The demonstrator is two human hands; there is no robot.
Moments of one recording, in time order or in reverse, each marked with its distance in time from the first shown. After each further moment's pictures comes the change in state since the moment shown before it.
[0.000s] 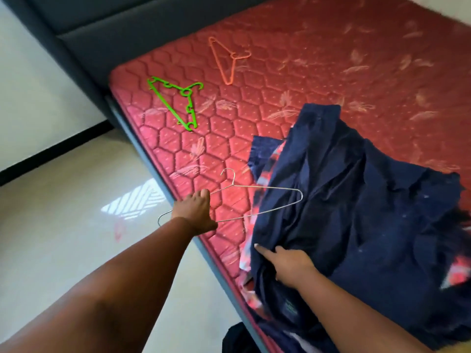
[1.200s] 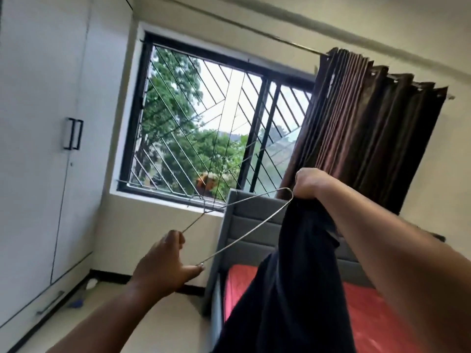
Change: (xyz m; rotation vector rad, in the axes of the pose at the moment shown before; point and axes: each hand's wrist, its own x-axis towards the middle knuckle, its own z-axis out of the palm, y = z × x) left_hand -0.476 -0.161 -0.182 -0.605 1.274 -0.381; right_hand -0.451 -0.288 -0.469 -0.208 1.146 -0.077
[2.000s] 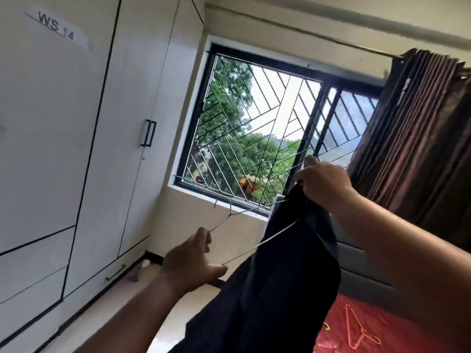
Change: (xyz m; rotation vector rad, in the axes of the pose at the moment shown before) left_hand -0.038 -0.032 -0.061 0.120 -0.012 -0.121; right_hand -0.026 -0.098 0.004 -0.229 0.519 -0.529
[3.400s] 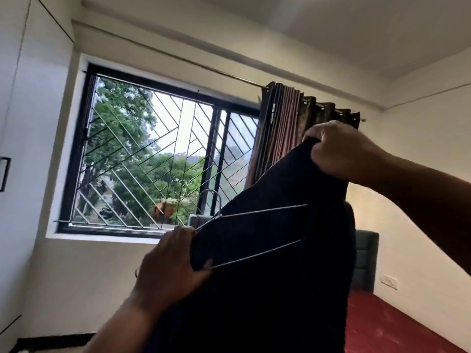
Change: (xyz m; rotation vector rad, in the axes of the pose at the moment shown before) left_hand 0.034 0.154 0.015 -0.047 0.294 0.577; right_hand -0.119 0.117 -0.193 0.347 0.030 0.572
